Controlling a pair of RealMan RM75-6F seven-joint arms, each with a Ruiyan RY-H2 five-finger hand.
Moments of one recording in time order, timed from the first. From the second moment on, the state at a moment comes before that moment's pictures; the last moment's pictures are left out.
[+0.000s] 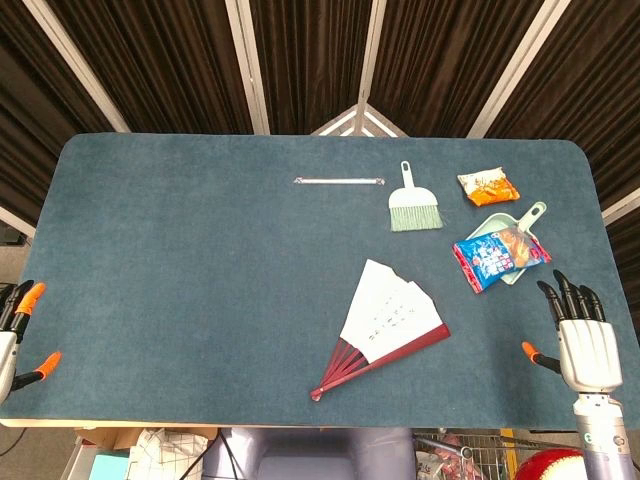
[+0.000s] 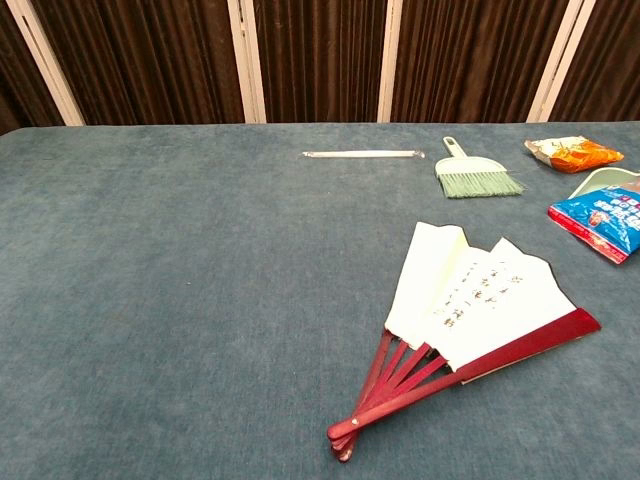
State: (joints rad) left arm -0.03 -1.06 -0.03 -1.74 1.52 1.55 0.13; right arm 0.10 -1.24 0.11 -1.56 -1.49 1.51 -0.14
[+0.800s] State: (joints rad) left arm -0.02 -1.06 -0.01 -1.76 1.54 1.56 0.15; right arm 0.12 -1.24 0.08 -1.54 -1.60 1.52 -0.04
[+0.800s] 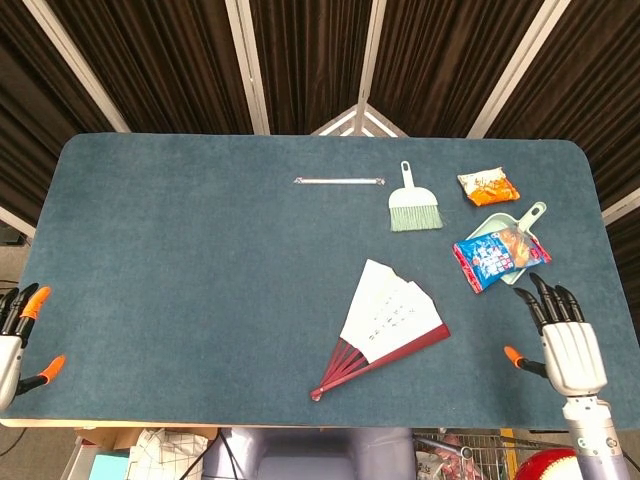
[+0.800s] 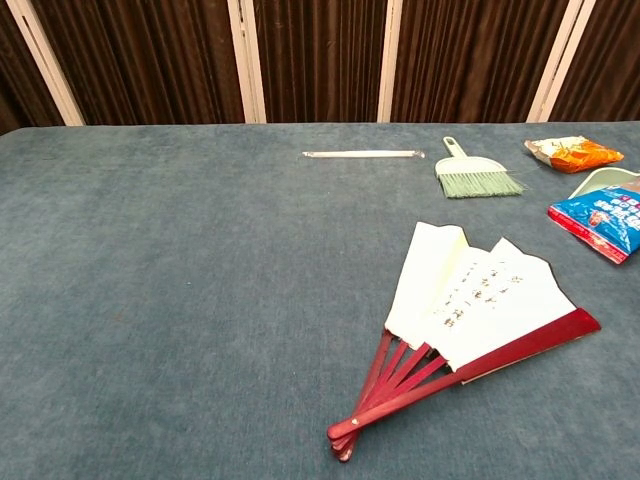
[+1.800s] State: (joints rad) left arm -0.02 -1.07 -0.03 -1.77 1.51 1.55 0.13; right arm 0.19 -1.59 -0.06 -1.28 -1.86 1.48 -0.17
